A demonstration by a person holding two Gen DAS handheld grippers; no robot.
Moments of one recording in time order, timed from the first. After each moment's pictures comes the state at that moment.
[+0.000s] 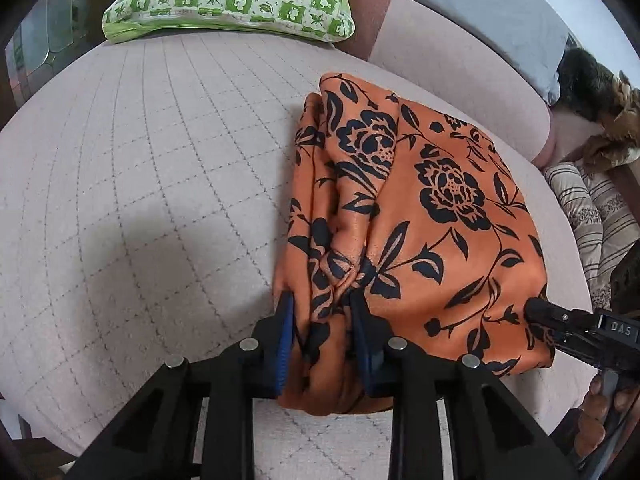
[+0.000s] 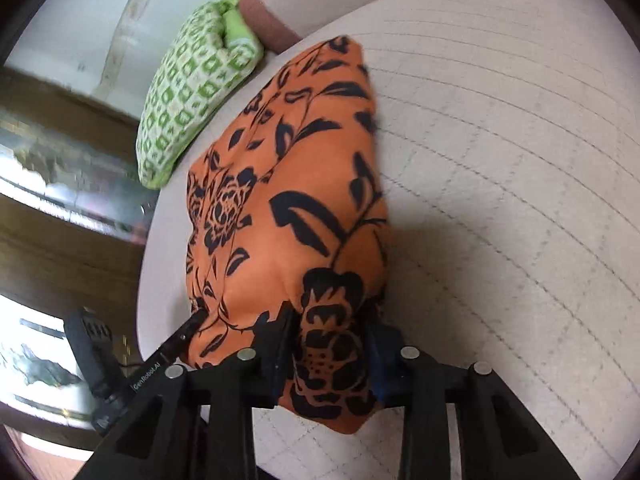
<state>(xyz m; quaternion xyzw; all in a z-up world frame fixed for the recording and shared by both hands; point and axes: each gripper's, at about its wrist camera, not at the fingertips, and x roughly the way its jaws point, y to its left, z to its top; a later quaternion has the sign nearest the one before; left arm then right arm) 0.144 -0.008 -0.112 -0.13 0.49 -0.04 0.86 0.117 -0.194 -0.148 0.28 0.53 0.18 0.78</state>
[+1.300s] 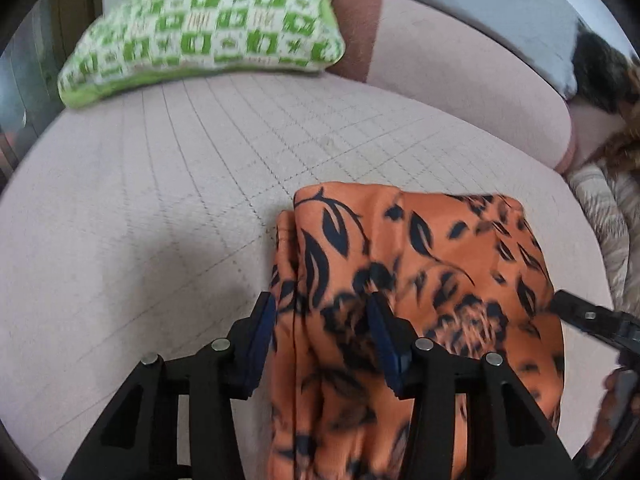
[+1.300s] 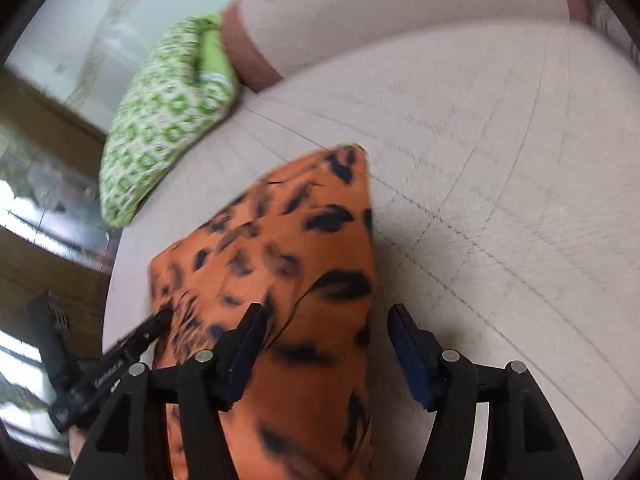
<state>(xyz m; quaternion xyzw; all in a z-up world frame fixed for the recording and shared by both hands) 0.260 -0.021 -0.074 -0.06 0.49 -0.03 0.87 0.198 -0.187 -0.108 0.21 0.49 0.16 0.83</state>
